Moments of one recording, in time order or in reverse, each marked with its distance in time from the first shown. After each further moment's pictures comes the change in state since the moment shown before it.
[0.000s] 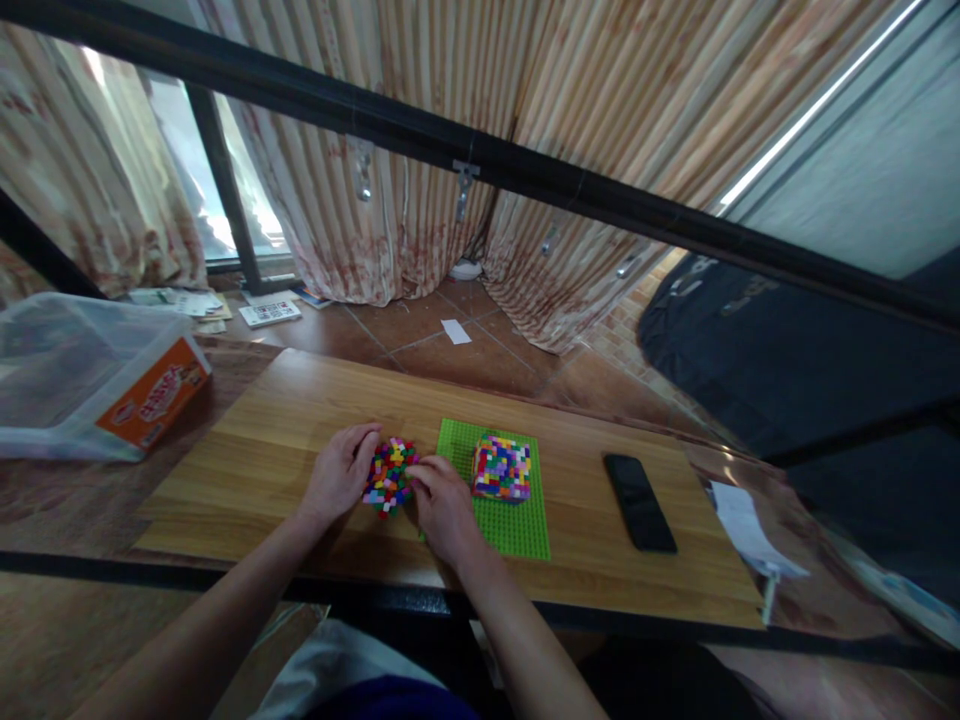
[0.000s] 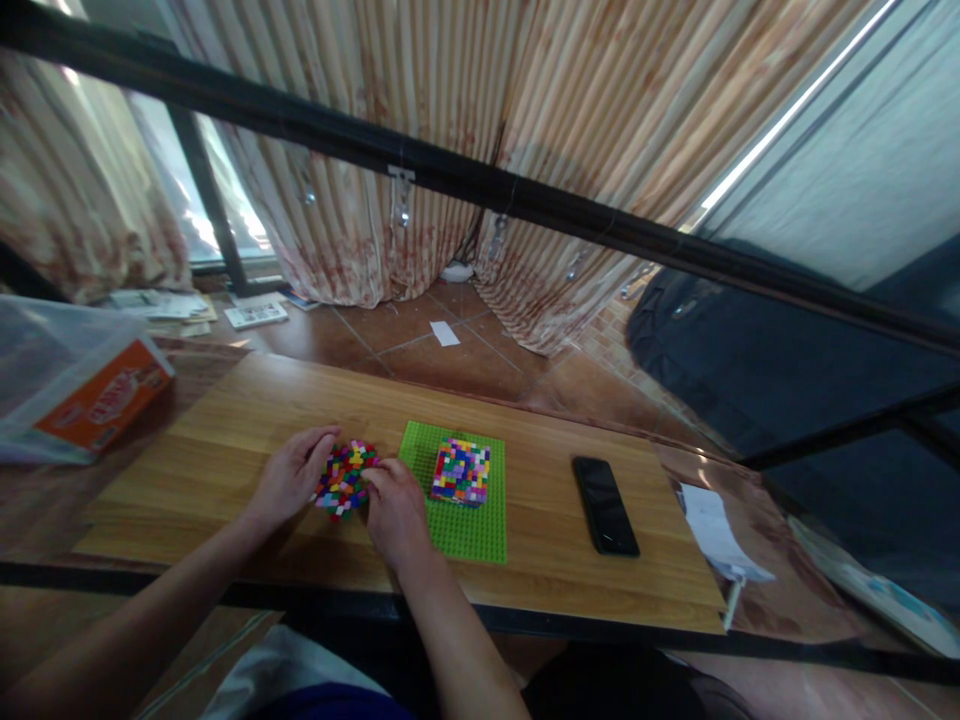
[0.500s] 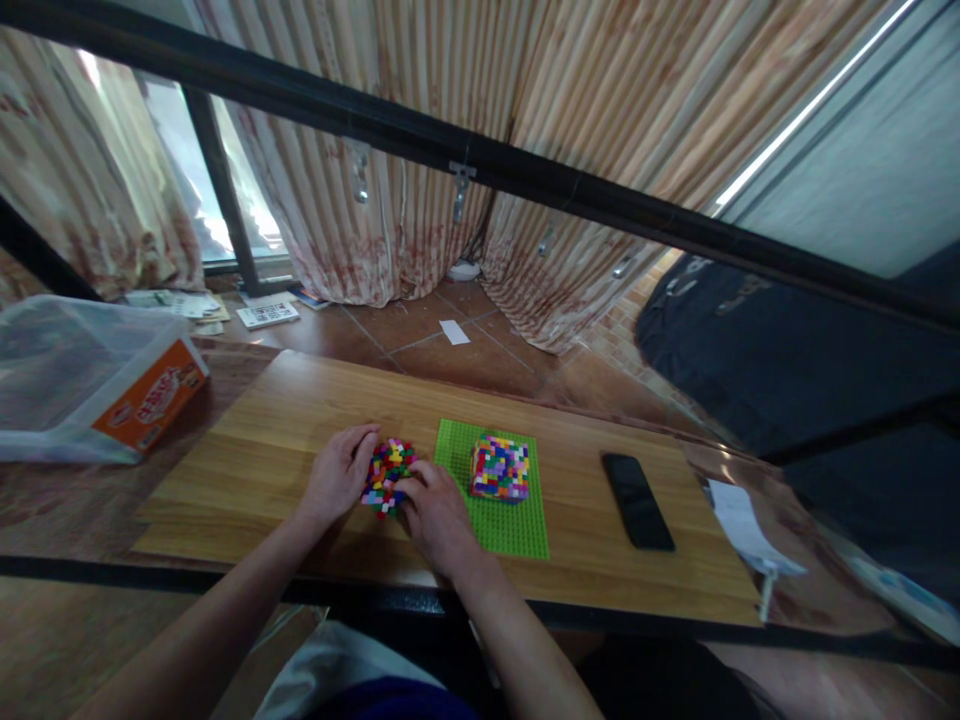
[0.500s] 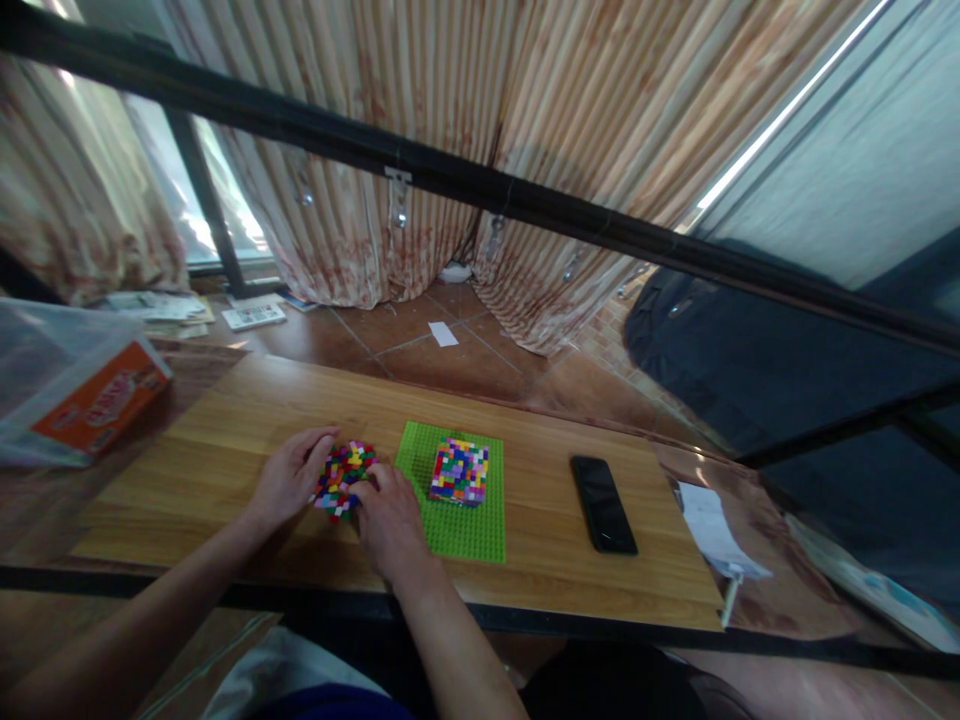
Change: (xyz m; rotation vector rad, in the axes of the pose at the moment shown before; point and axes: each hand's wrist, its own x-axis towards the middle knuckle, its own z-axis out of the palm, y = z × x) left_hand -0.001 -0.002 0.002 -0.016 0.008 0.006; right_hand -0.006 -0.003 0.000 -0.205 -0.149 -0.110
